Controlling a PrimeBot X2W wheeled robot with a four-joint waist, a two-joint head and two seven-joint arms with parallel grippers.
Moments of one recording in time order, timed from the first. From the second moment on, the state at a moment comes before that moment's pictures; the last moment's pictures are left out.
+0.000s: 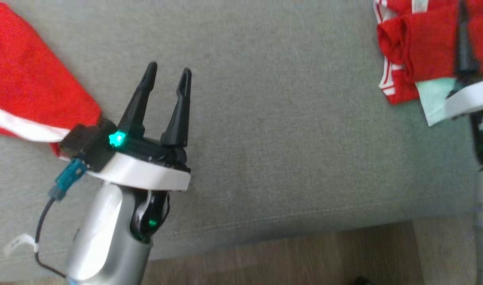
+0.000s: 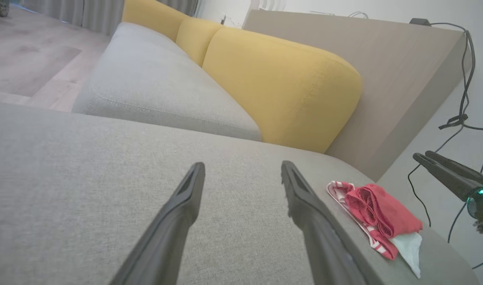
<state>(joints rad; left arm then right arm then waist) -0.33 0.06 -0.30 0.07 -0.39 -0.12 -0.26 -0.55 -0.21 -0.16 0.17 0.04 0.13 -0.08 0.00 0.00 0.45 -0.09</state>
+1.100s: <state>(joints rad) -0.08 0.05 -0.18 0.17 -0.38 -0.10 -0.26 -0.21 -0.06 0.04 0.27 0.09 0.13 -0.25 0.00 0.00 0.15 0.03</state>
